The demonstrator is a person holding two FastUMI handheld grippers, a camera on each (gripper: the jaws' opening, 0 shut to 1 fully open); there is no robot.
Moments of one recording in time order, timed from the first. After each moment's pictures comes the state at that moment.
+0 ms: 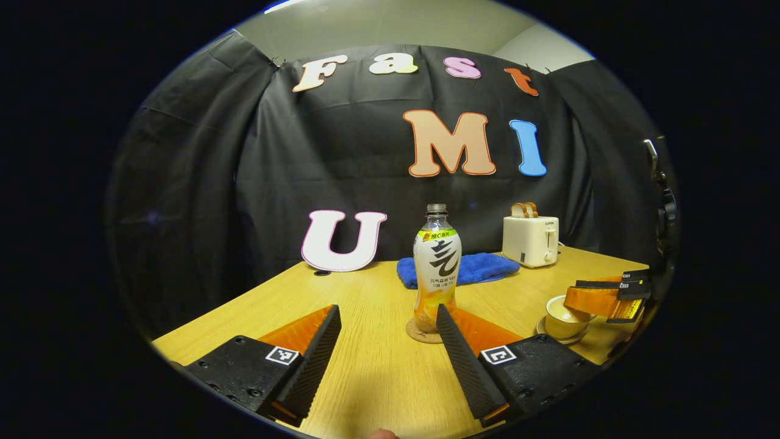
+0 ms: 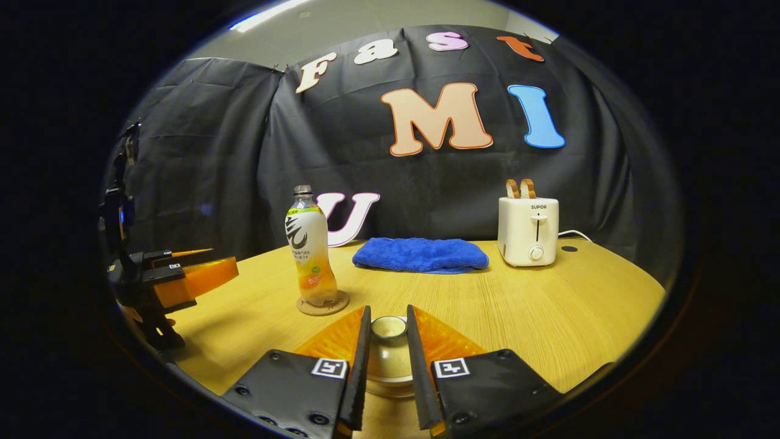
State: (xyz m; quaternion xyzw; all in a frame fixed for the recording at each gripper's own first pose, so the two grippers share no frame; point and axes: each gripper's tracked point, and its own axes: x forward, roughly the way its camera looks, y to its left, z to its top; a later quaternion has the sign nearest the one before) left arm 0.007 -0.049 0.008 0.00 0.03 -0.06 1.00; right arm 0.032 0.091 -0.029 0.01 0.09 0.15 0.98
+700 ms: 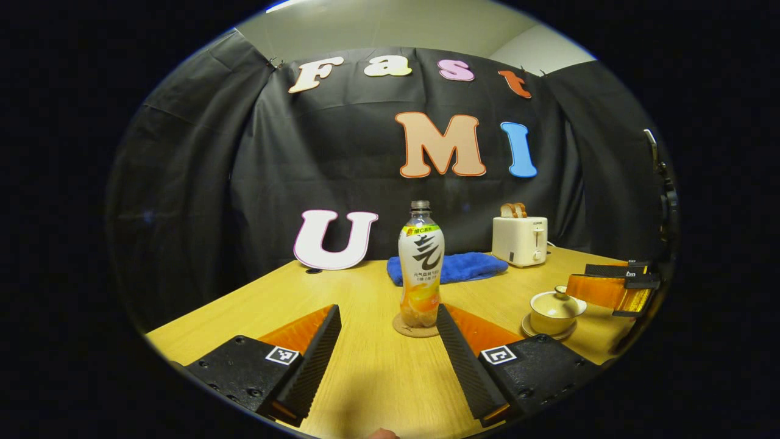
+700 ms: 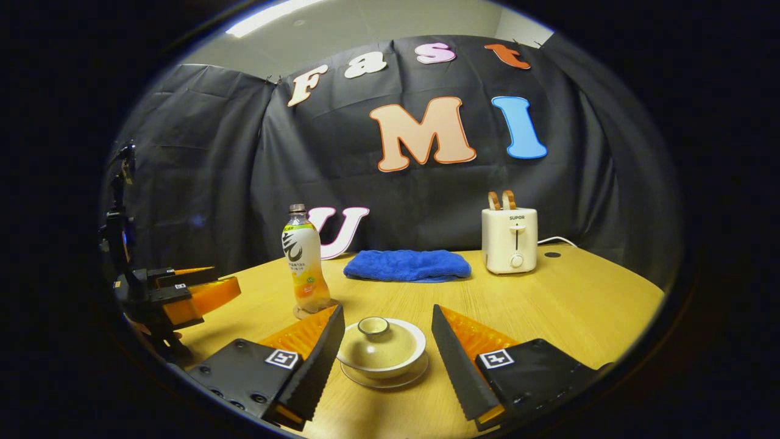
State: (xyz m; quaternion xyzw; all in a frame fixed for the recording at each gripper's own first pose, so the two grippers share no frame) left arm -0.011 -0.069 0.001 -0.01 0.03 -0.08 1.00; right arm 0.008 0.059 -0.010 0.02 0.05 0.12 0.99
